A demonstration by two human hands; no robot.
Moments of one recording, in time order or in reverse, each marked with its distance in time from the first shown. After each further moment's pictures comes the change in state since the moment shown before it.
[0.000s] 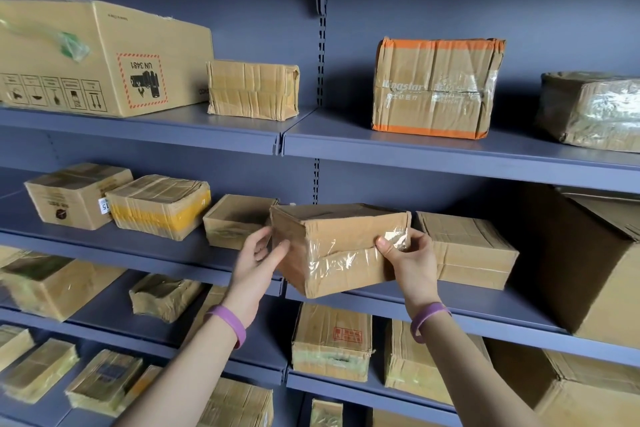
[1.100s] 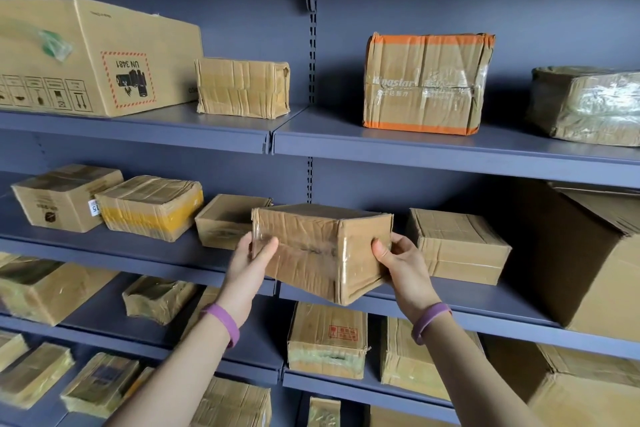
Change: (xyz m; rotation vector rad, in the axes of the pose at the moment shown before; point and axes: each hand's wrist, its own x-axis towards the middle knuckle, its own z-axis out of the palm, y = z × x) left_hand 0.011 -0.012 -0.001 0.009 0.031 -0.044; right_hand -0.005 0.005 -0.010 0.119 -0.260 0.088
